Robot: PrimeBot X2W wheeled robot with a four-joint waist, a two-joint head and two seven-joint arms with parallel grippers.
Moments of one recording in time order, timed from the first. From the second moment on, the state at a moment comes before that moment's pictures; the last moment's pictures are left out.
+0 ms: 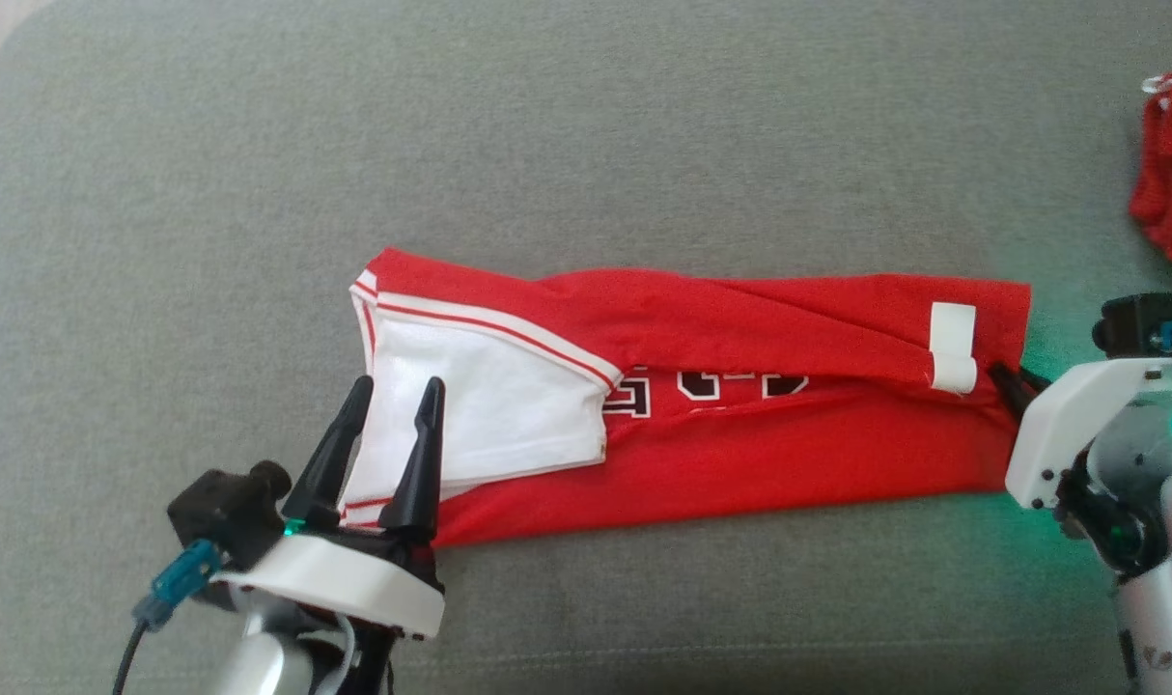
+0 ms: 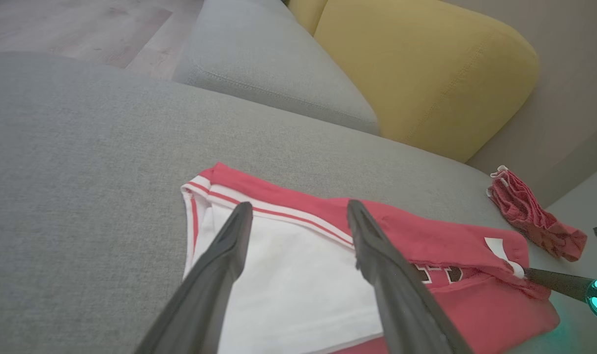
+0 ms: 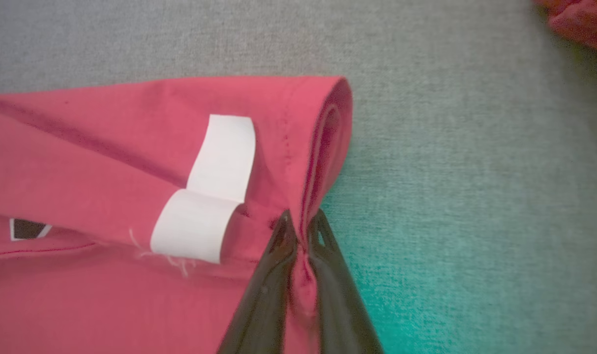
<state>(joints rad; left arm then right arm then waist) -0.01 0.19 -0.39 -0.08 -0.51 0.09 -0.15 -0.26 -0.25 -0.02 0.29 0.32 0.12 0.62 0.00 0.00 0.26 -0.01</state>
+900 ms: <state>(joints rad) -0.01 0.22 -0.33 0.07 -0.47 0.12 -0.23 -0.14 -0.26 0.10 -0.09 0.44 0.12 0.62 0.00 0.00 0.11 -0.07</state>
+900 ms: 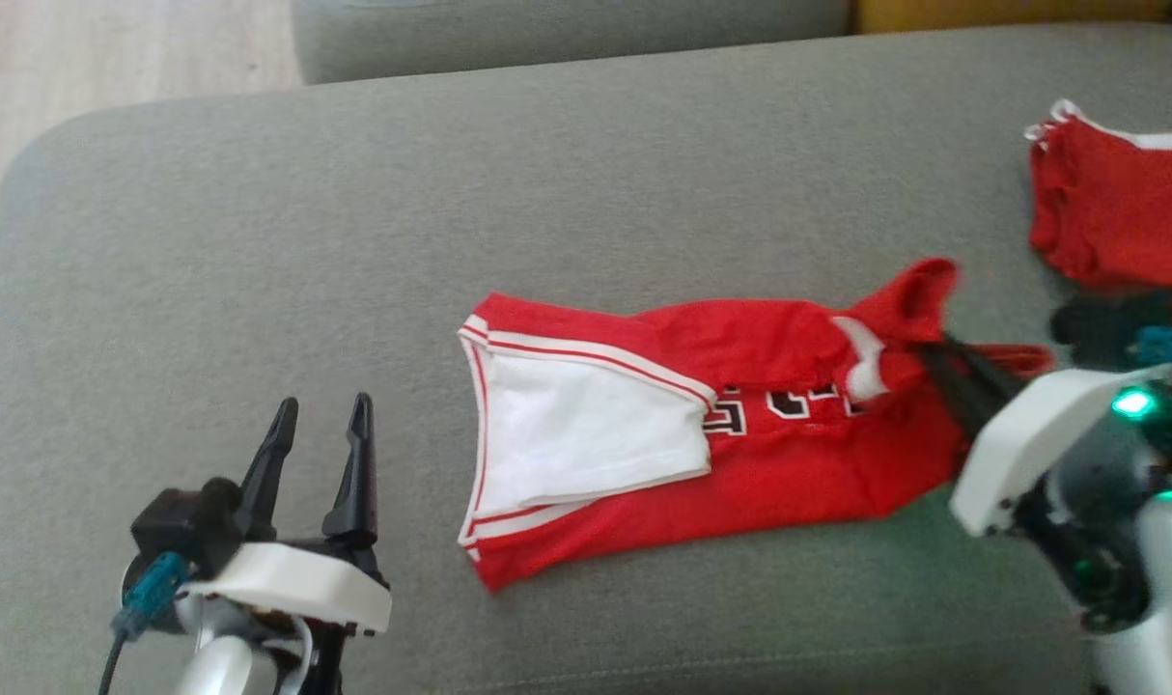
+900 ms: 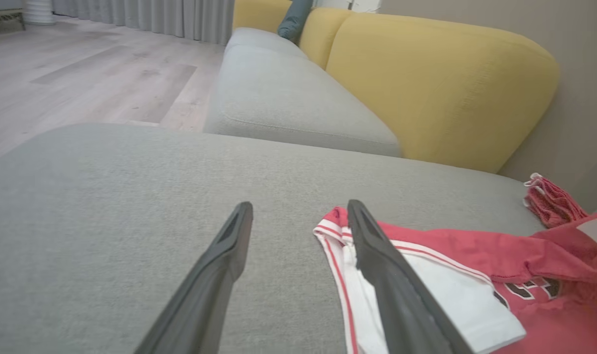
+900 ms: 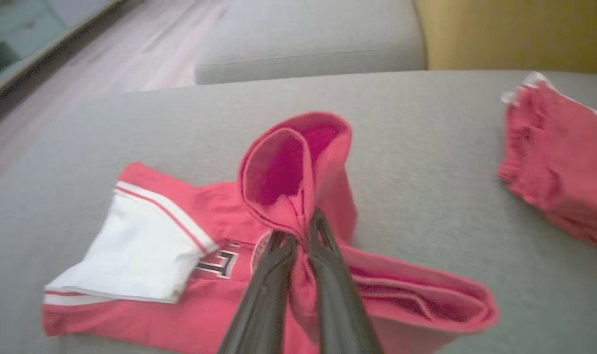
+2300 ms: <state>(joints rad) -0.04 0.17 -0.38 0.15 -0.45 0.08 -0.25 -0.44 -0.07 0.58 0.51 0.81 0.12 0.08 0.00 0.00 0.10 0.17</state>
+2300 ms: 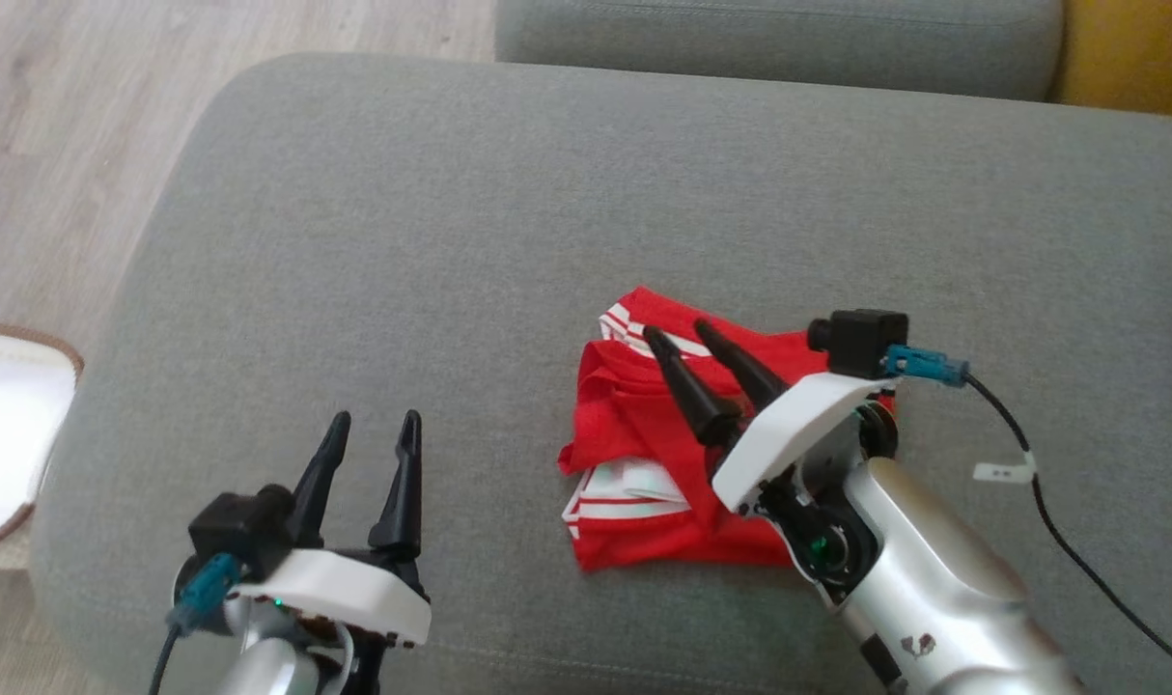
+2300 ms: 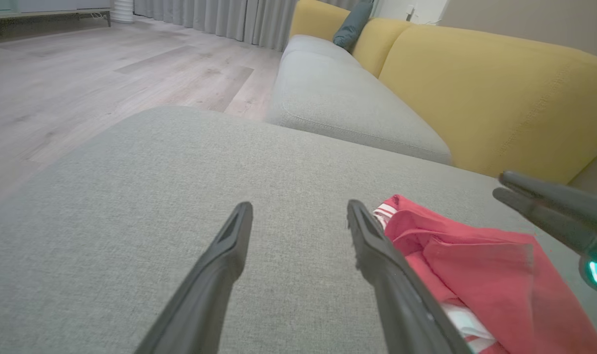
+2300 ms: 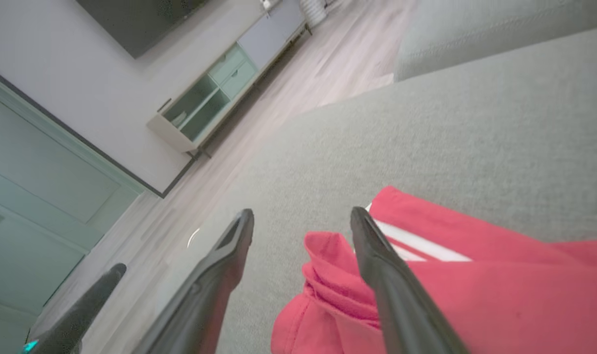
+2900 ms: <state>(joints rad) -0.03 0.18 -0.39 0.15 -0.45 0.08 -0.25 -0.34 -0.09 0.36 0.49 0.50 0.12 -0.01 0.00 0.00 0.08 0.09</state>
